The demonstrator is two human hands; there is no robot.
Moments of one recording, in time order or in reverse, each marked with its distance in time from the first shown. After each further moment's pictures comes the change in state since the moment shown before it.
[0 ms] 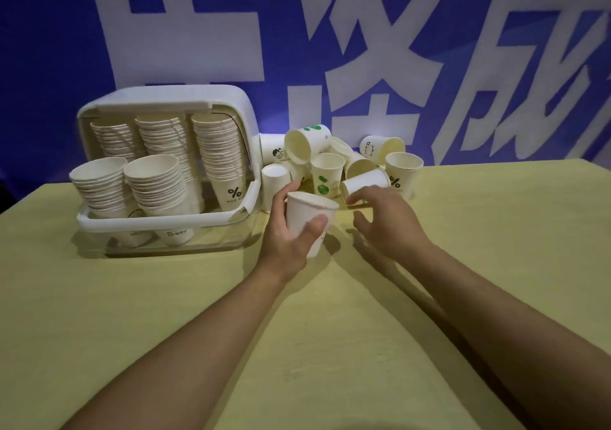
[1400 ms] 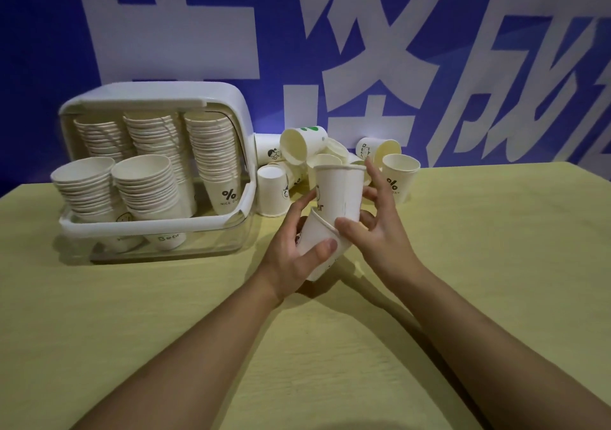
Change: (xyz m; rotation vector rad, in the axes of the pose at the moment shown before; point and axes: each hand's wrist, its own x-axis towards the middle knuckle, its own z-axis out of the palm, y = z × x) left_hand -0.003 -0.012 -0.008 -0.022 -0.297 0.018; right_hand -0.032 -0.040 -0.001 0.899 0.037 0.070
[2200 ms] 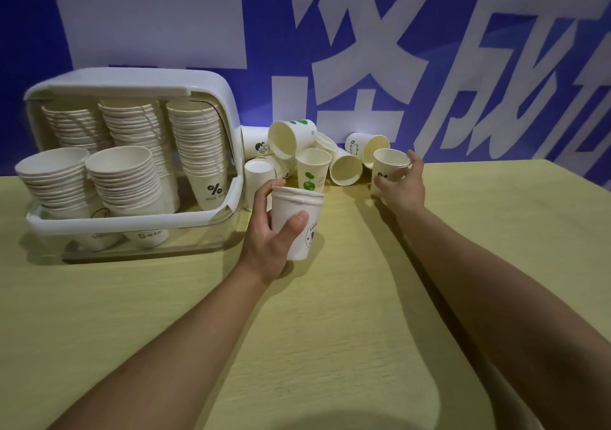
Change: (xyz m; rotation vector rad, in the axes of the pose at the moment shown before) left_hand 0.012 -0.001 -0.004 -0.210 0.229 -0.048; right_hand 0.112 0.087 -0.079 -0.388 0.507 0.360
